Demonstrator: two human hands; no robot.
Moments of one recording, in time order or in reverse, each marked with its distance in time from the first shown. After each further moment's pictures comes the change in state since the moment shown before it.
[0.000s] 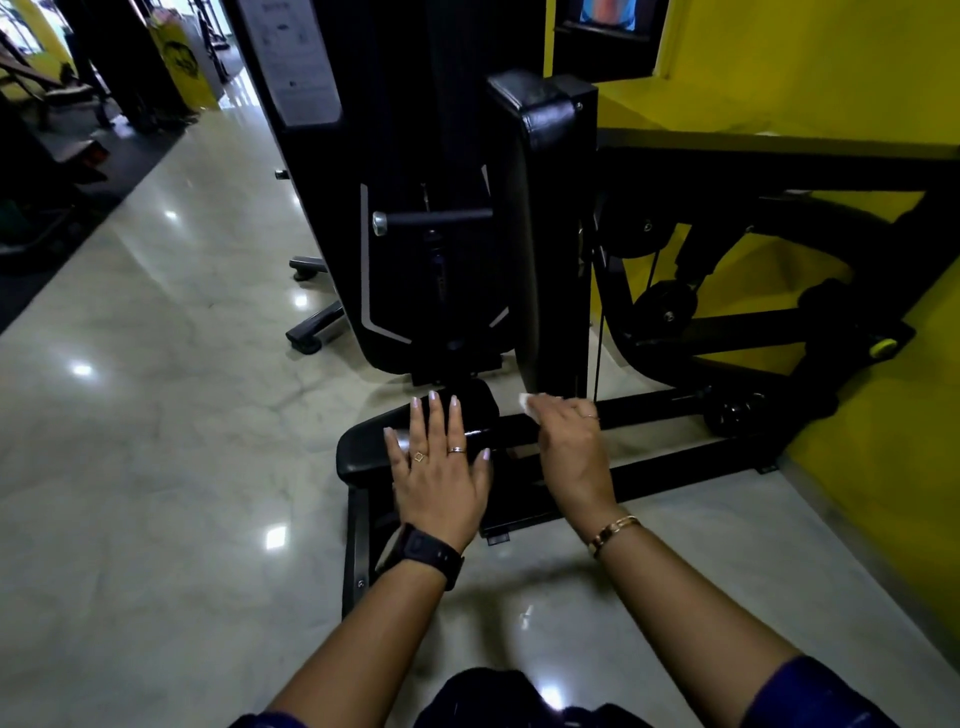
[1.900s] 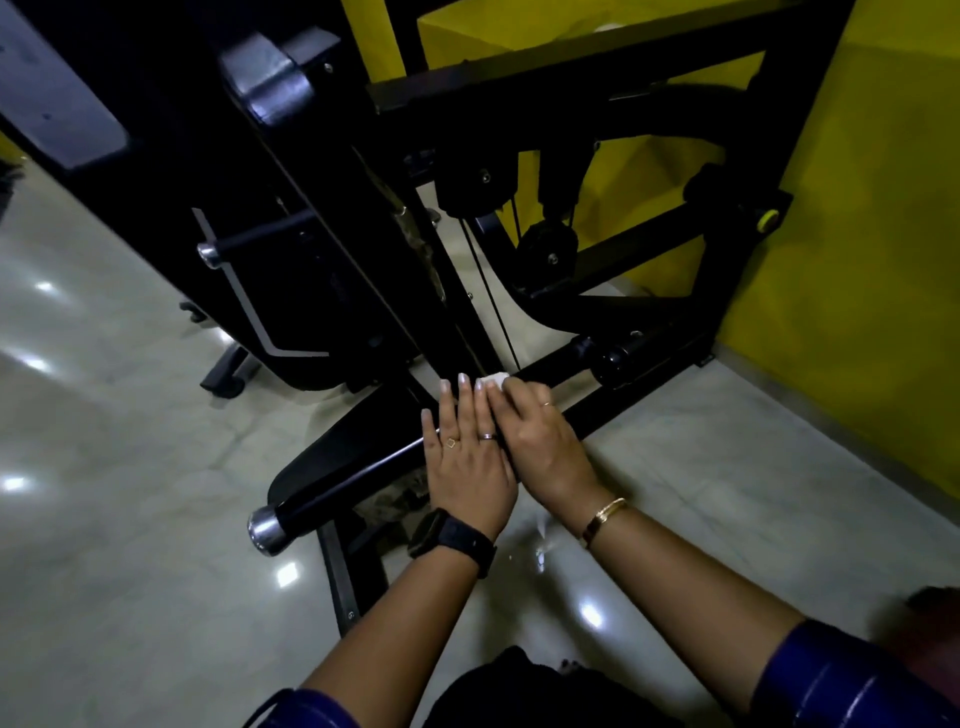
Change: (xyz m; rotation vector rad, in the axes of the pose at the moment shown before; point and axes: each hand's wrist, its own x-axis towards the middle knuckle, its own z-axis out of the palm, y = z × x) left_hand 0.021 0.134 0.051 0.069 0.132 0.375; right_hand -0.017 0.085 -0.030 -0.221 -0.094 0.099
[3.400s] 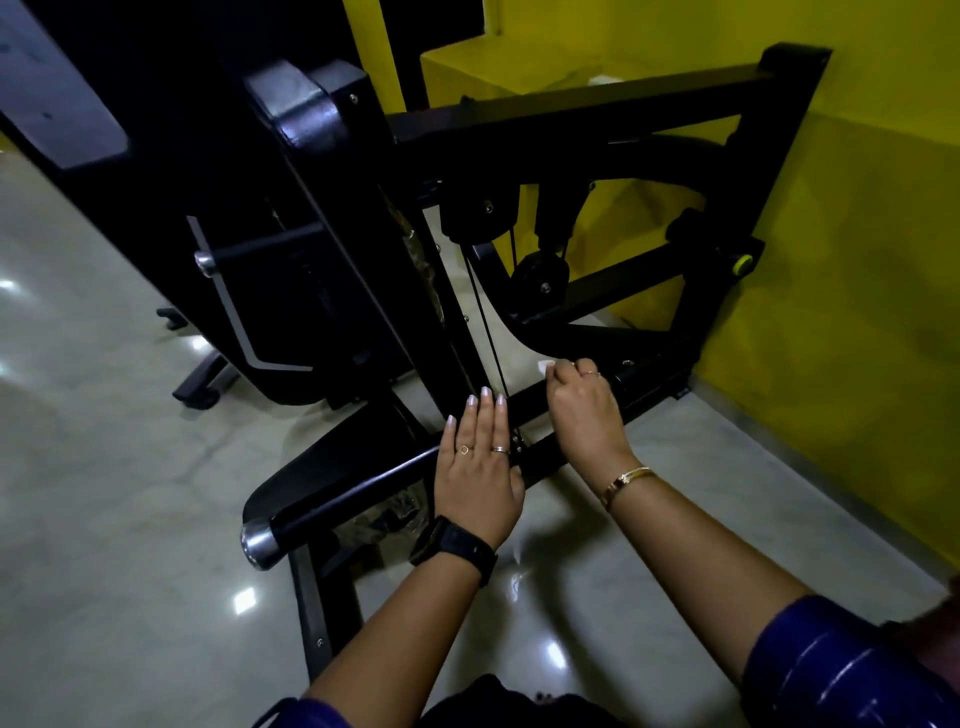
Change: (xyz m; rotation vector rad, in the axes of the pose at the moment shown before) left_hand 0.009 0.006 -0.012 -0.155 -0.105 0.106; right_hand 0.033 0.042 -0.034 -0.398 -0.174 0.197
